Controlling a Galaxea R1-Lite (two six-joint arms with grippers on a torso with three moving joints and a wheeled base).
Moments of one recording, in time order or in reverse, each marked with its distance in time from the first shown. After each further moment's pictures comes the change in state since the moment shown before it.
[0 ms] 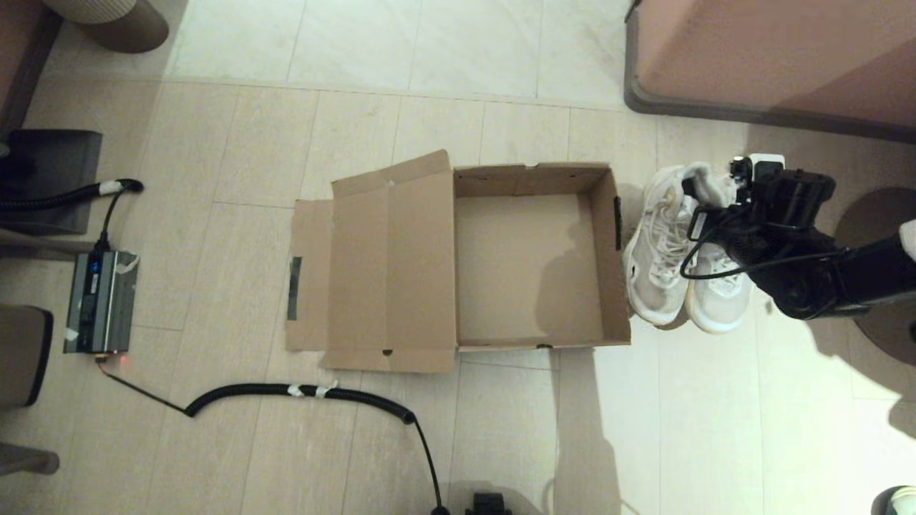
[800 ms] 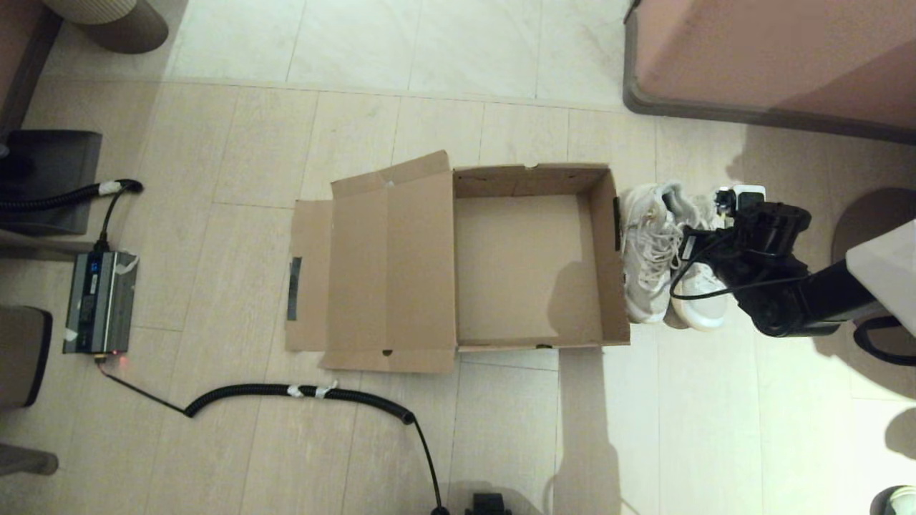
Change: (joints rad) left arm 0.000 0.000 0.000 0.000 0.000 0.000; right arm -0.037 0.152 -0.035 -0.099 0.056 -0.001
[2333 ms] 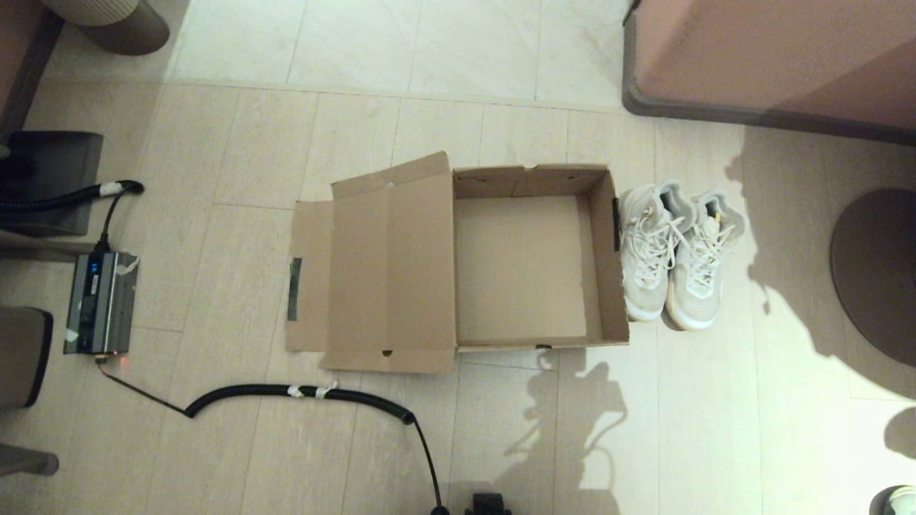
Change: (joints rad) left arm 0.000 0.000 0.000 0.000 0.000 0.000; right arm 0.026 -1.714 1.272 0.485 0.068 -0.040
